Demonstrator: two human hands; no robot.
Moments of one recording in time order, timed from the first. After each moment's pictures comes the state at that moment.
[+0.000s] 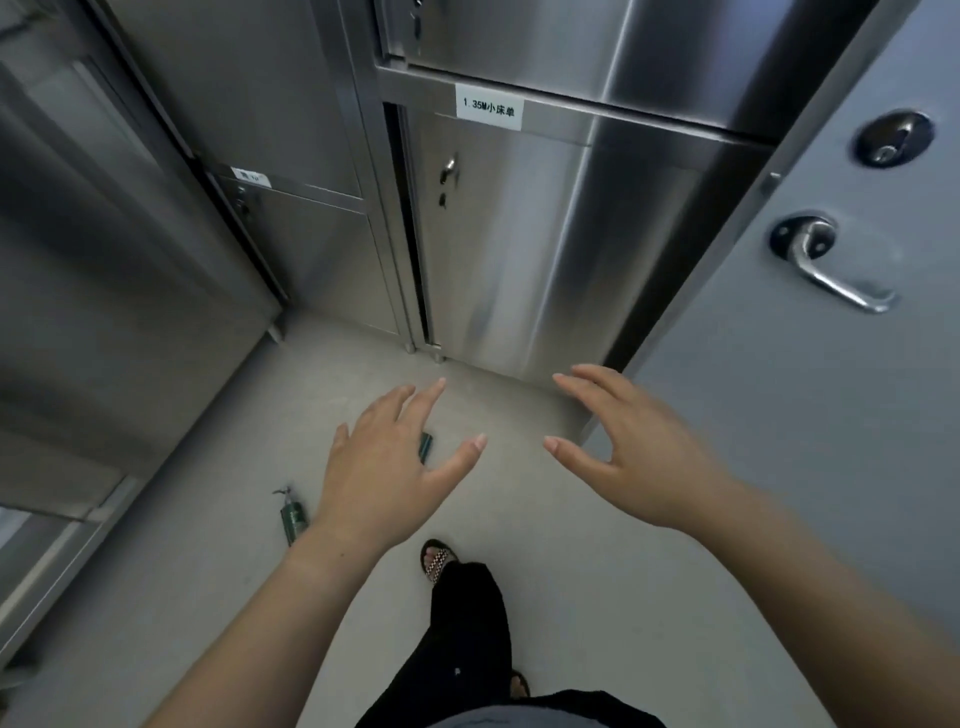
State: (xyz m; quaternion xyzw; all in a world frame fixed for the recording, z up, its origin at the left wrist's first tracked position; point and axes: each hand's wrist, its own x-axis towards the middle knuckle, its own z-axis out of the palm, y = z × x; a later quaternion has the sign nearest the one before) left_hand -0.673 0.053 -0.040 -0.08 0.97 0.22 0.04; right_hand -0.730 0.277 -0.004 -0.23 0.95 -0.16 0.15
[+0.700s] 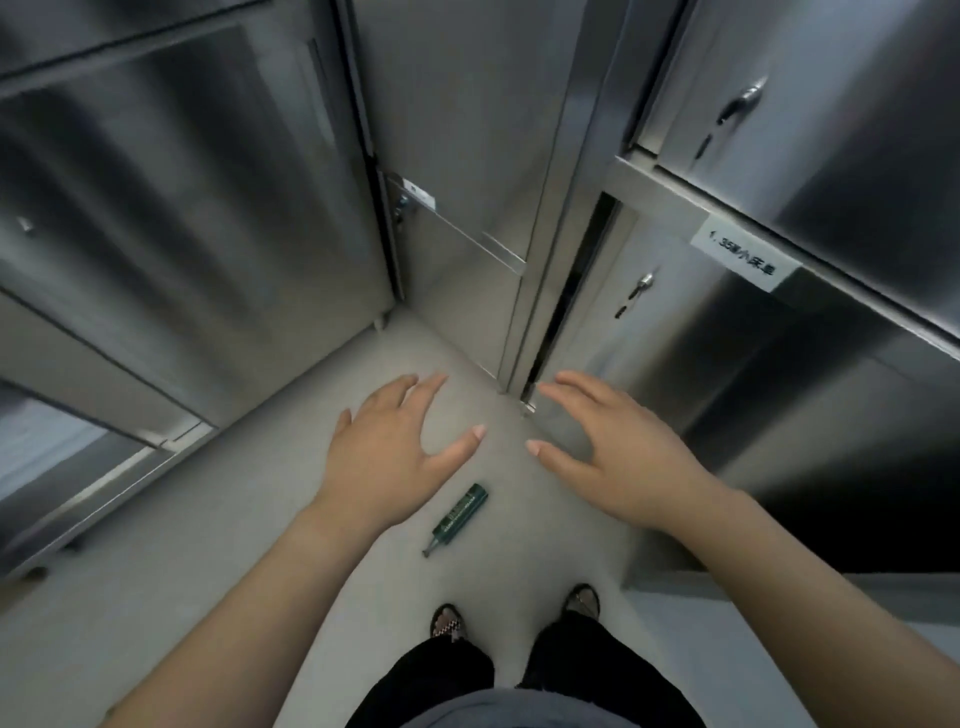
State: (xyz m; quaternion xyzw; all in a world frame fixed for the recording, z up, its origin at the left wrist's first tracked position) left_hand -0.827 -0.127 -0.052 -0.27 0.93 0.24 0.01; right_hand -0.955 0.056 -0.014 -0.43 0.88 -0.13 0.19
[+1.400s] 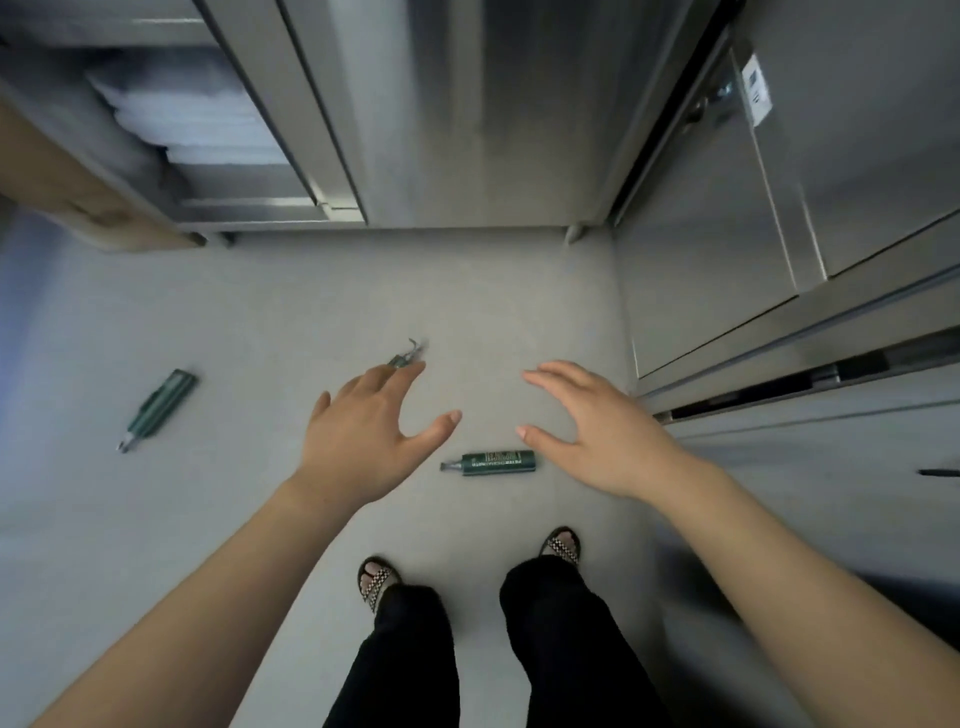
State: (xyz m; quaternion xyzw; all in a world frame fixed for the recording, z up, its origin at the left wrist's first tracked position) left_hand -0.809 -0.119 -0.221 -0.62 0.74 0.25 0.06; right_hand -1.042 -0.088 -0.219 -0.71 0.62 -0.04 0.33
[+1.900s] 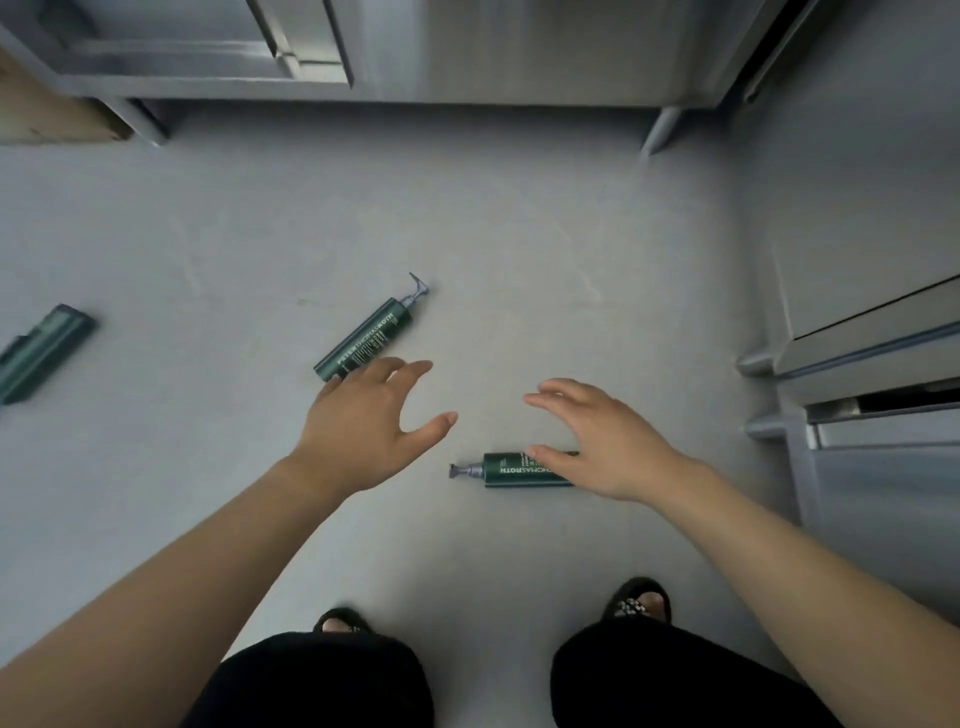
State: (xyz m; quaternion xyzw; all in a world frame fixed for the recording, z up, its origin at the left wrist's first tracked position) left_hand -0.765 -0.145 -0.606 -0.59 0.76 0.24 0.09; right_hand -1.015 -0.109 -0.643 -0.74 0.58 0.00 0.35
